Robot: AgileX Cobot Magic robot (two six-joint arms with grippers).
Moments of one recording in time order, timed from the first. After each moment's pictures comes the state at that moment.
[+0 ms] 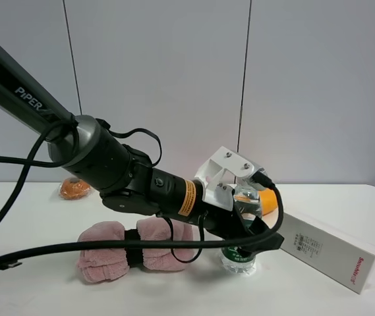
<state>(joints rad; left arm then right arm) -0.68 2.25 -1.28 1.09 -0.64 -0.79 0.02 0.00 -0.50 0.12 1.06 -0.02</state>
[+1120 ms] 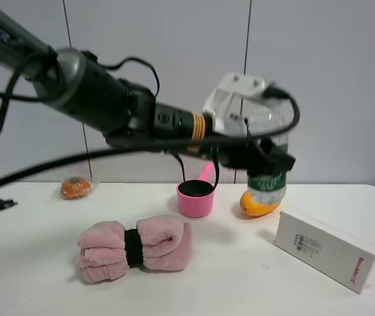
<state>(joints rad) -0.67 2.09 -1.43 1.24 -0.65 -0.99 0.02 0.00 -0.50 0.12 1.06 -0.02</state>
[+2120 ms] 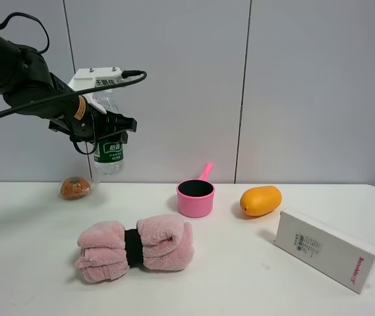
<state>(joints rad) -0.32 1.95 -1.30 0.96 0.00 -1.07 0.02 0.00 -0.50 0.12 1.06 -0.02</state>
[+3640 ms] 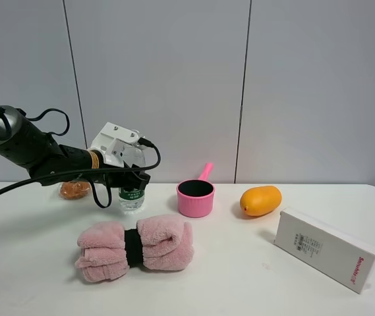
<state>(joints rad) -0.24 2.26 -1.31 0.70 -0.52 -0.40 0.02 0.00 -0.50 0.12 1.06 -0.02</state>
